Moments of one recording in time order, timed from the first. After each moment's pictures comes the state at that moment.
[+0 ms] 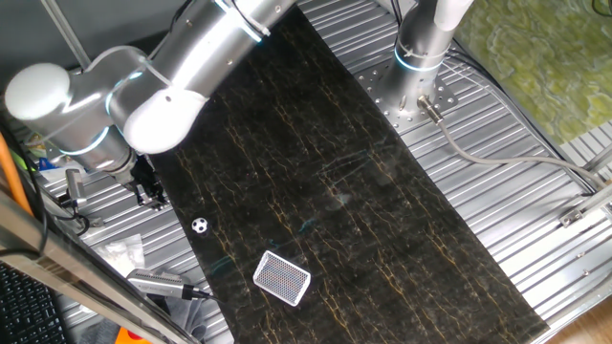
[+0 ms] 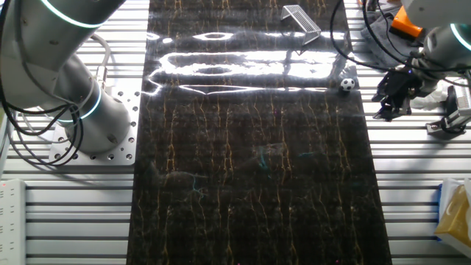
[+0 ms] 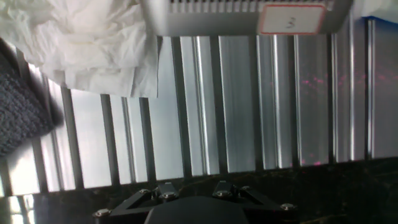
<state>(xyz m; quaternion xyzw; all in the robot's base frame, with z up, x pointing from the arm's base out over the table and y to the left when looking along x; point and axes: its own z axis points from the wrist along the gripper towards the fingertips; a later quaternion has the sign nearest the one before) 0.715 0.024 0.054 -0.05 -1.00 -0.02 0.08</state>
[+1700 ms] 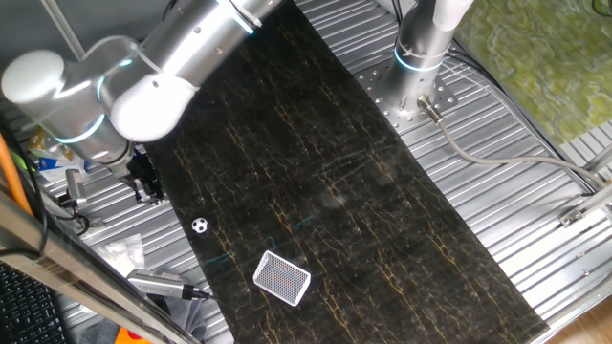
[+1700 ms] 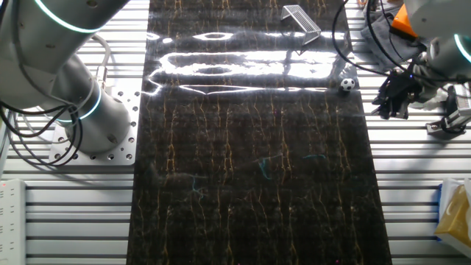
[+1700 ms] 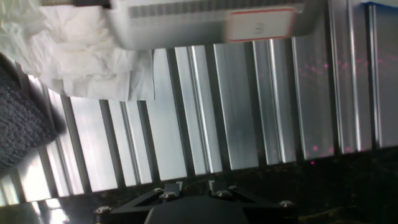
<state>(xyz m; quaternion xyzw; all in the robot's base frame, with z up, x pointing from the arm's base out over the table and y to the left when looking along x) 0.713 0.024 0.058 -0.09 -0.99 -0.07 0.09</state>
